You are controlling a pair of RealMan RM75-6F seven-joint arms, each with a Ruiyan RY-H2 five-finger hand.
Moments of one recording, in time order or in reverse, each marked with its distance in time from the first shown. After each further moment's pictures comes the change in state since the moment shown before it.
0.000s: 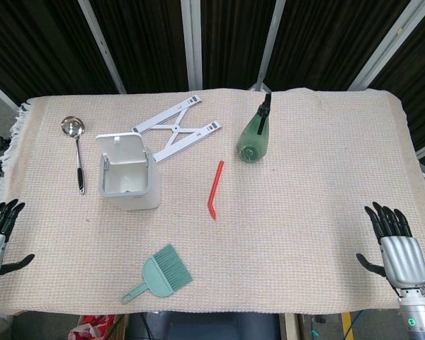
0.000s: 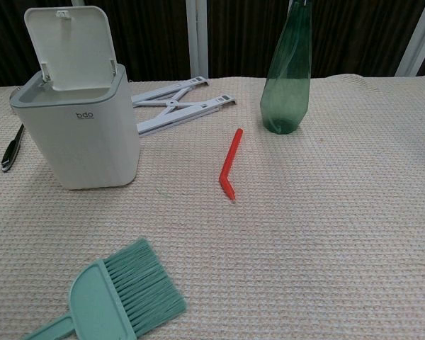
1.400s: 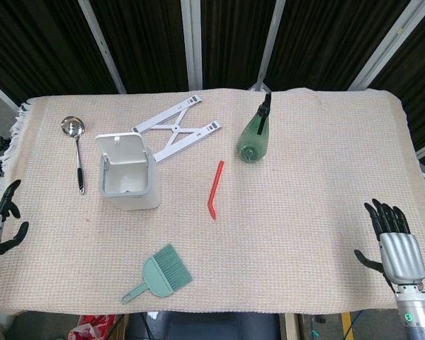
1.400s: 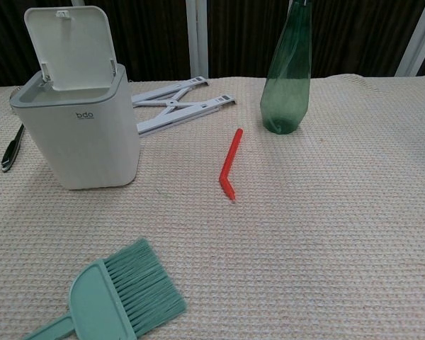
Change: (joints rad) left arm -0.077 0.066 -0.108 -0.137 -0.073 -0.035 0.103; right arm 0.011 -0.015 0.019 -0.007 0.035 -0.020 0.009
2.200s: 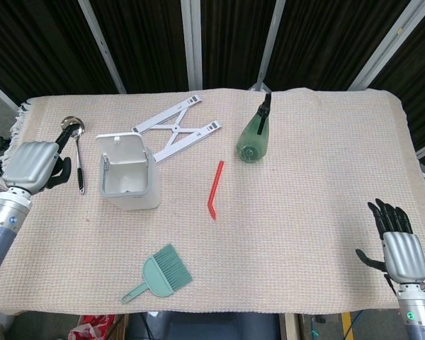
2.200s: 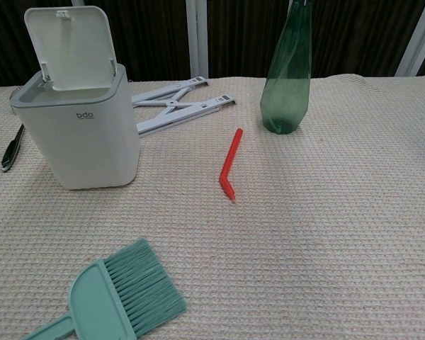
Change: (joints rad) left arm -0.518 0.279 -0.253 -0.283 -0.758 -0.557 0.218; right arm 0.000 0.009 0.008 -0.004 0.033 -0.017 0.041
